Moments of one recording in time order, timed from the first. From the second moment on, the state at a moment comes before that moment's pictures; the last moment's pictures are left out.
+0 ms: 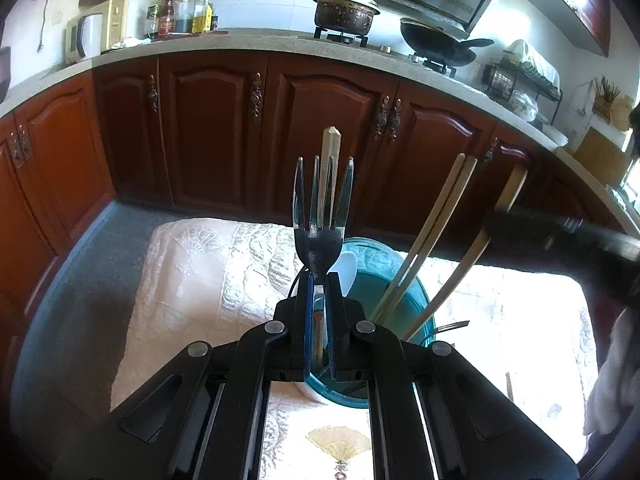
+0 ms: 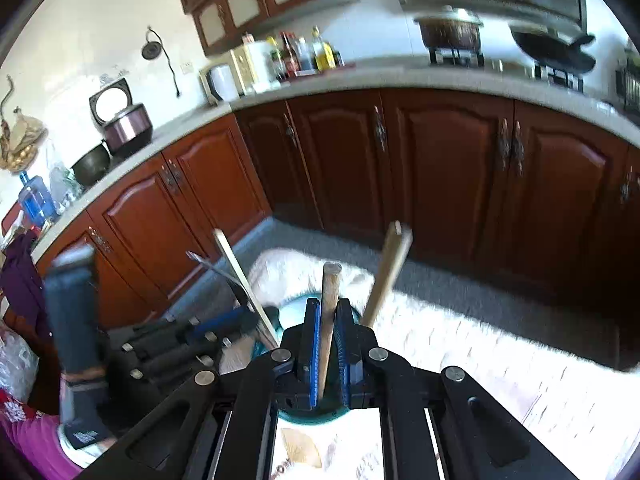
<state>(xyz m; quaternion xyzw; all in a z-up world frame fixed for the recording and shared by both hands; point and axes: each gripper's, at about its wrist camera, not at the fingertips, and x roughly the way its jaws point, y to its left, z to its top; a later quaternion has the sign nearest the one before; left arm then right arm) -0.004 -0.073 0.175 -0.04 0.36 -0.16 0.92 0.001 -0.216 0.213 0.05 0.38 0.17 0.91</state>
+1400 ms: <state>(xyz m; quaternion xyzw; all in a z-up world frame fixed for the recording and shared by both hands) -0.103 -0.084 0.192 -0.02 0.35 -0.19 0.92 -0.116 -0.288 0.195 0.13 0.41 0.08 0.90</state>
